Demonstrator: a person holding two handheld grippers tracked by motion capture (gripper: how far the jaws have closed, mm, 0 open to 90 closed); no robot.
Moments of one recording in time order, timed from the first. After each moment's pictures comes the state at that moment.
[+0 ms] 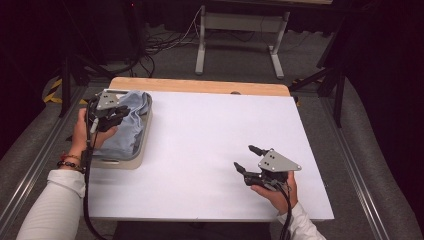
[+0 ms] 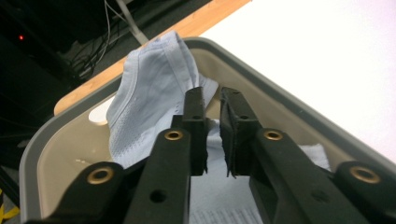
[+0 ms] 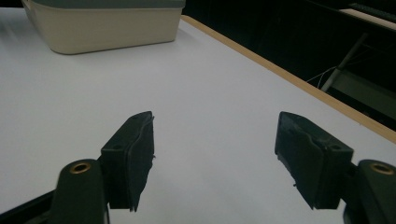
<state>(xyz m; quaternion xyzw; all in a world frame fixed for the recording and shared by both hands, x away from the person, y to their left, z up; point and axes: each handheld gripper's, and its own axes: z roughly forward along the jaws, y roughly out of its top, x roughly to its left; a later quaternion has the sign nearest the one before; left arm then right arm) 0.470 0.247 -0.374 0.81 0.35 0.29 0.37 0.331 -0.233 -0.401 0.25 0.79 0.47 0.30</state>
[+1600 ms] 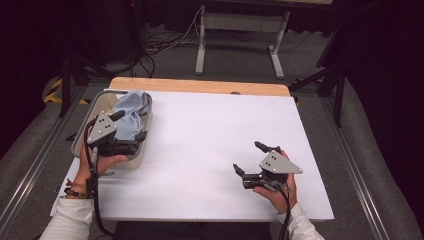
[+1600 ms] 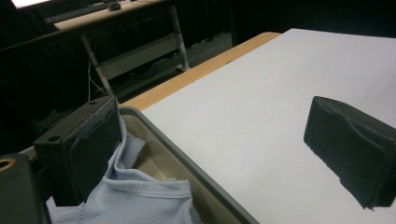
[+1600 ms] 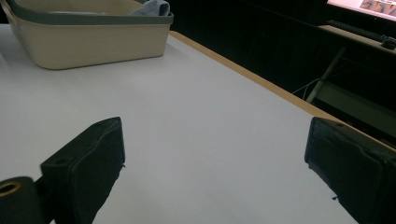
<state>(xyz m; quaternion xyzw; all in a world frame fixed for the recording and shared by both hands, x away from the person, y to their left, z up) 0.395 0.221 -0.379 0.74 0.29 0.30 0.52 0.330 -0.233 -0.403 0.26 0.76 0.49 0.33</state>
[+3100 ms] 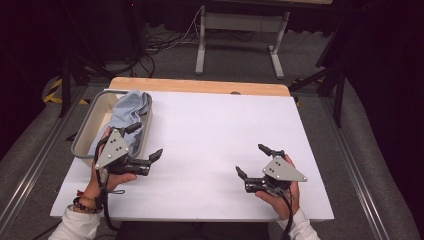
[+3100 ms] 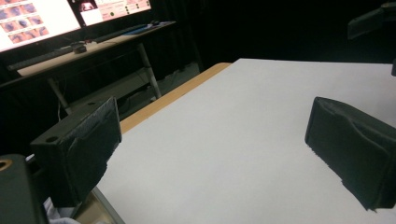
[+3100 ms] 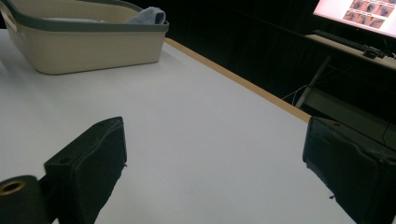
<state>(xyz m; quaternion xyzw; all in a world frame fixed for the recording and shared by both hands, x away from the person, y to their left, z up) 0.347 0.180 -0.376 0.74 0.21 0.30 0.57 0.314 -0.235 -0.400 0.26 0.75 0.49 0.35</state>
